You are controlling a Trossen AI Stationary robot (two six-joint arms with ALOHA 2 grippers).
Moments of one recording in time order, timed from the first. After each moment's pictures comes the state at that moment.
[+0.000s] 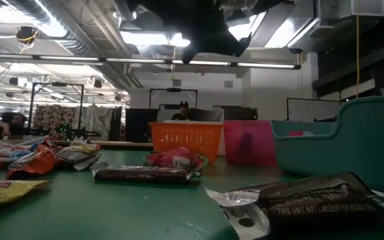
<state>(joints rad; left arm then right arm) 0.01 1.74 1.30 -0.07 -0.11 -0.30 0.16 1.29 1.35 -0.84 0.25 -0.19</state>
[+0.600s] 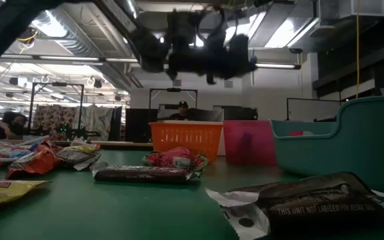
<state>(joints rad) 0.27 2.09 1.30 0.87 -0.08 -0.02 0.16 1.23 1.35 -0.81 0.44 -0.22</state>
